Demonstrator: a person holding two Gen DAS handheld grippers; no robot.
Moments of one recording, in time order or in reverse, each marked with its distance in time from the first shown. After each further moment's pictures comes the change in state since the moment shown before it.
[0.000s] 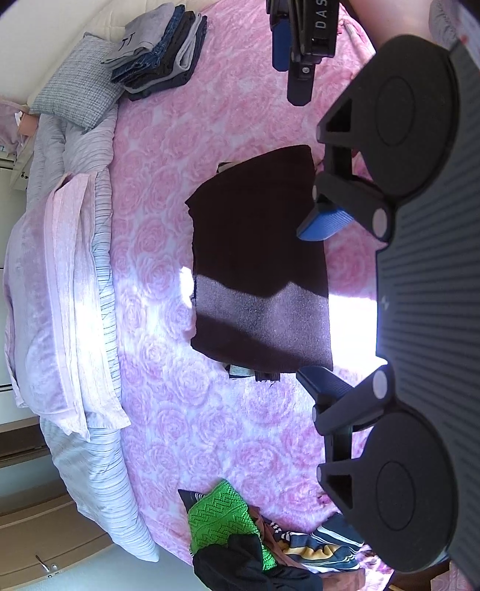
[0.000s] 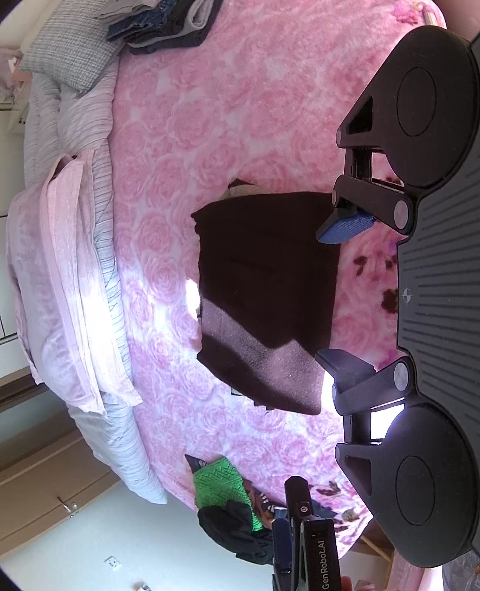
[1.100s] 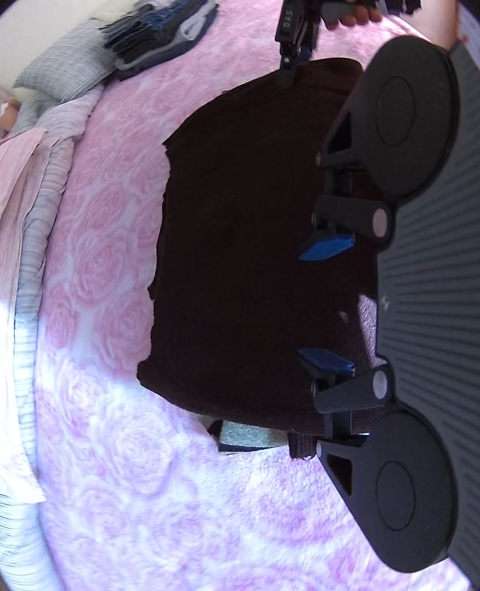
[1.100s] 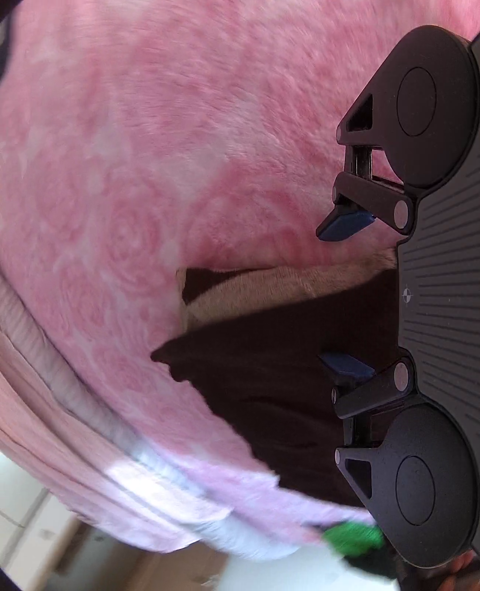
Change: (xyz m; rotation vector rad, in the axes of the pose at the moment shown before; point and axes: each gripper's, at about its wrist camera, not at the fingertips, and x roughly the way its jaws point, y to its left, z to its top) left arm 0.297 0.084 0.027 -0.080 0.109 -0.256; right arm 0.251 -0.223 -0.011 0.541 -0.083 0.145
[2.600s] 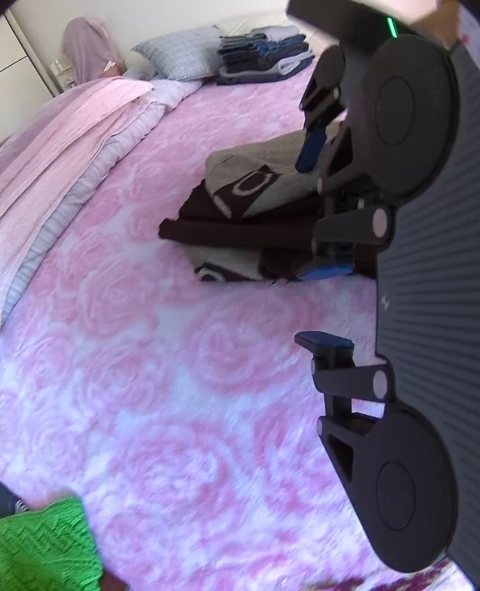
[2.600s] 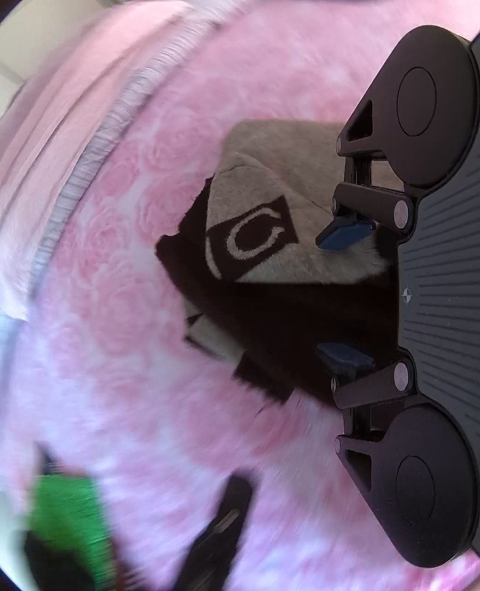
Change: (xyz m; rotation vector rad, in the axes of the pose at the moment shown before) left arm -0.066 0.186 -0.039 -0.375 0.014 -0.181; right arm 0.080 0.364 -0.186 -0.929 0.150 -0.385
